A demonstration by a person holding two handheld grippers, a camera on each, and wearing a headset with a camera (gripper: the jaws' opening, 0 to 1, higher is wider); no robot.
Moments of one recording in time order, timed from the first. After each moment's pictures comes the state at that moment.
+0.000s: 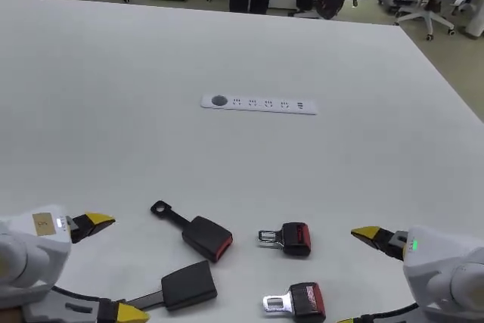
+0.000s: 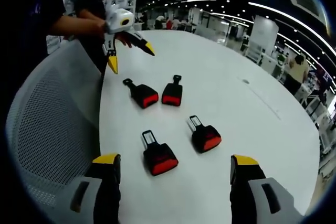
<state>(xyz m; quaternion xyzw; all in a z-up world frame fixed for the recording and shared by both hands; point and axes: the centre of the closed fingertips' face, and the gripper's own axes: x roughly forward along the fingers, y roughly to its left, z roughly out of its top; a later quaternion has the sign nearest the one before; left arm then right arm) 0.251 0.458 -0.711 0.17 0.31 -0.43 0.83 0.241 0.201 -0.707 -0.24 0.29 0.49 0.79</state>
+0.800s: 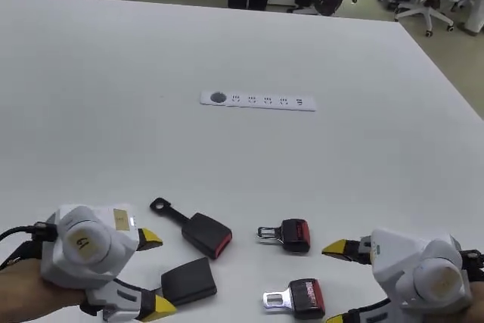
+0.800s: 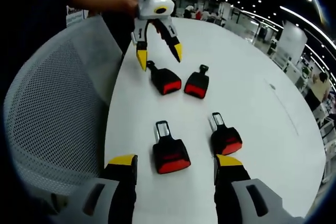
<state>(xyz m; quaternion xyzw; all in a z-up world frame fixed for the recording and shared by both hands) 0.243 0.408 -0.744 0.23 0.36 -0.49 0.76 0.230 0.216 -0.735 -0.31 0.30 0.56 0.71</state>
